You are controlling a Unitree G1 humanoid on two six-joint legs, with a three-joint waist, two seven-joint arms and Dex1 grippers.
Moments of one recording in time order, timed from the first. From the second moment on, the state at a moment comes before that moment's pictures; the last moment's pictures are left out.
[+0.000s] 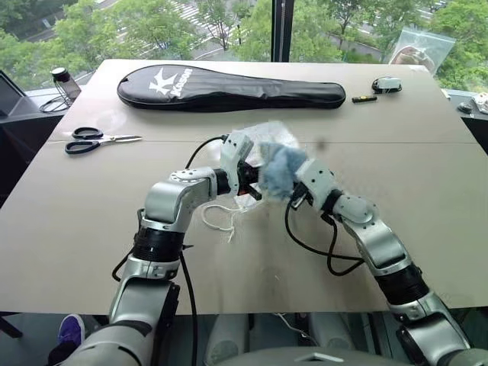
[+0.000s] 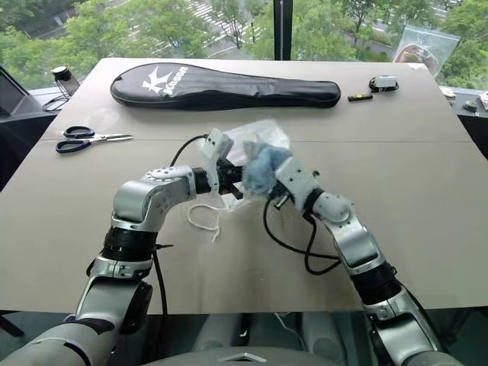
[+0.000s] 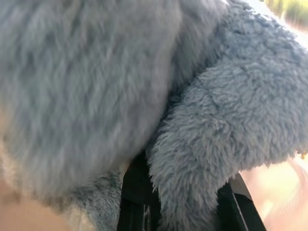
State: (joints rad) left arm -0.67 0.35 -0.02 -0.01 -0.45 0.93 -0.74; right arm -0.30 -0.18 0.21 -0.09 0.14 0.41 0.50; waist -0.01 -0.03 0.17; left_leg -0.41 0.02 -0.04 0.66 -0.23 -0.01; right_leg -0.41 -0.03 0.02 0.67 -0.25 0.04
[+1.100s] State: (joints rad) left arm -0.67 0.45 -0.08 -0.05 -0.43 0.81 -0.79; right arm -0.37 -0.50 0.36 -0.36 0.09 0.37 0.67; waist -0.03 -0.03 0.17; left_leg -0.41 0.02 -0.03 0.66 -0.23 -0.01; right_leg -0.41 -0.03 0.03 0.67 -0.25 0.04
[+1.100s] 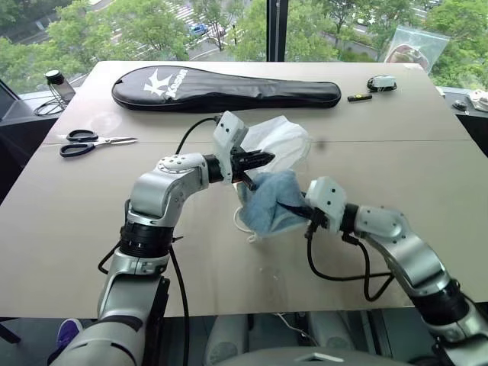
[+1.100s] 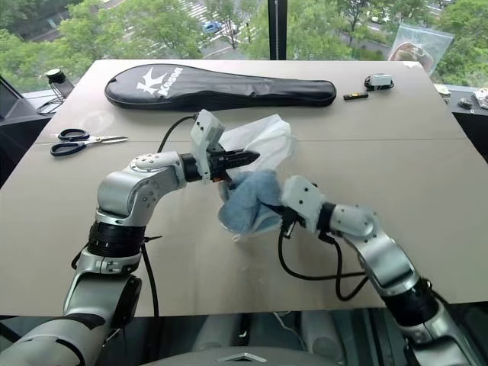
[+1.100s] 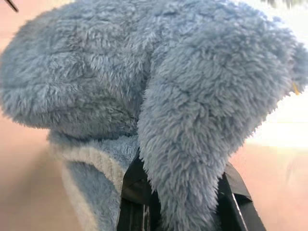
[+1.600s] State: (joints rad) left arm -0.67 0.52 -0.09 -0.07 -0.41 0.77 -0.83; right arm -0.52 -0.45 0.42 -0.08 -0.20 -0.08 0.60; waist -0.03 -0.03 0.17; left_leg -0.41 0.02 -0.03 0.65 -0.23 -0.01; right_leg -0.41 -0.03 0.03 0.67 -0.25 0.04
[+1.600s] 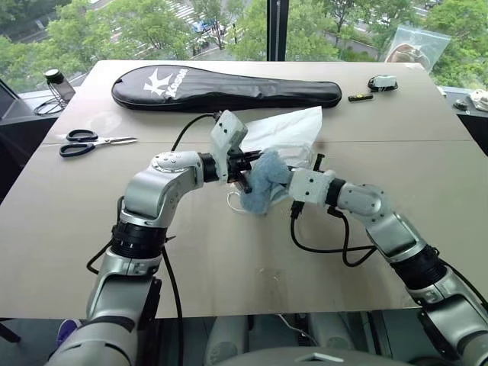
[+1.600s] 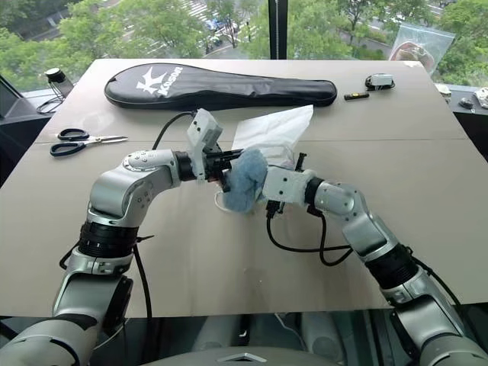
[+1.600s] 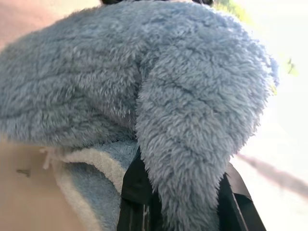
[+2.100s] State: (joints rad) left arm -0.65 0.56 -0.14 -0.02 -0.32 0.70 -0.88; right arm -0.53 -0.31 0.41 -0.01 -0.27 0.02 0.58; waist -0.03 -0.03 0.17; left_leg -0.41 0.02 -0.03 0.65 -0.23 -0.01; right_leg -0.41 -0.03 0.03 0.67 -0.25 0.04
